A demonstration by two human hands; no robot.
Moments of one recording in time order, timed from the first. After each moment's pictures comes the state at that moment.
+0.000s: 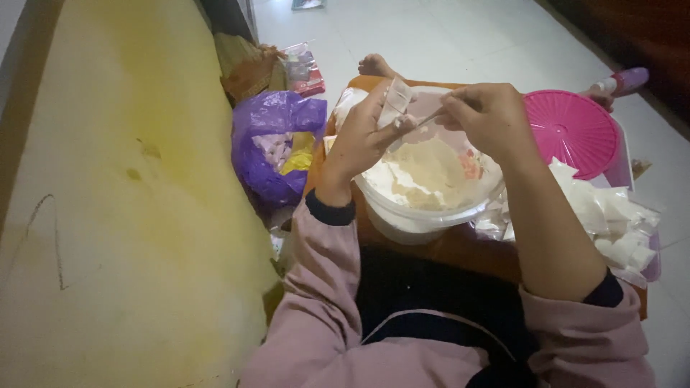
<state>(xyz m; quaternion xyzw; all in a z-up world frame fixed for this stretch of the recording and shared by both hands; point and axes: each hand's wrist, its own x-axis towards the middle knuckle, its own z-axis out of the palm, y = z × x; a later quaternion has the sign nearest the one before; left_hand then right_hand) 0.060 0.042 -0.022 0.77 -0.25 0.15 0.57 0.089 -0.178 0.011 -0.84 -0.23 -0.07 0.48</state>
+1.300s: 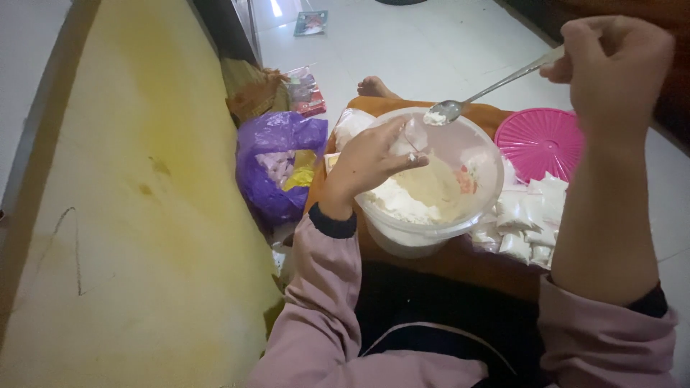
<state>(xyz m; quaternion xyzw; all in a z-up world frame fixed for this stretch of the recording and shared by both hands) 0.056 0.030 -0.016 0.91 -0.18 0.14 0.36 0.129 -0.272 0.042 -0.75 -0.27 -0.34 0.51</state>
